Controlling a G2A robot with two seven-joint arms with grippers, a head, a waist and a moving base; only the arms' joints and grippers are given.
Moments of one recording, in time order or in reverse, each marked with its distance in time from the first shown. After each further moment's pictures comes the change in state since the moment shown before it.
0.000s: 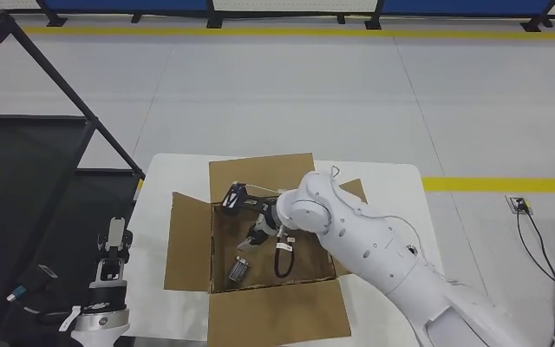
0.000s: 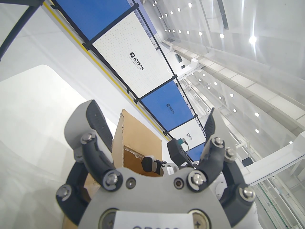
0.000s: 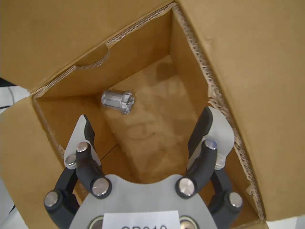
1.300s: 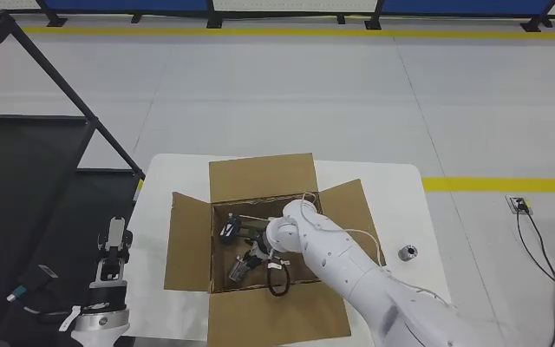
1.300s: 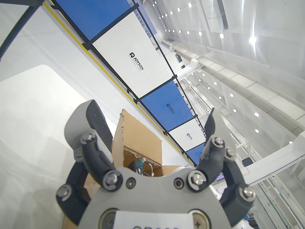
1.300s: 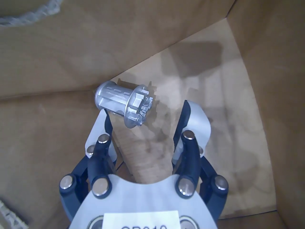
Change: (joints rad) left arm 0.000 0.000 0.000 0.000 0.000 0.000 0.000; right arm 0.016 -0.245 -0.210 0.554 -0.018 -0.164 -0.289
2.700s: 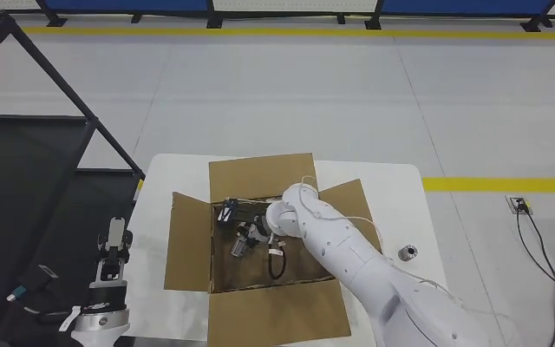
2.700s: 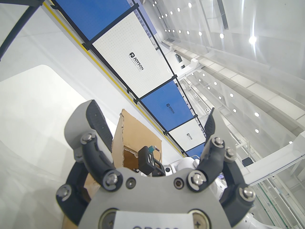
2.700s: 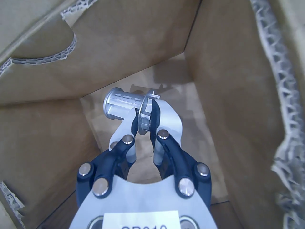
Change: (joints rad) left arm 0.000 0.000 0.000 0.000 0.000 0.000 0.000; right arm 0.057 0.016 0.051 -0.039 -0.162 -0.027 -0.123
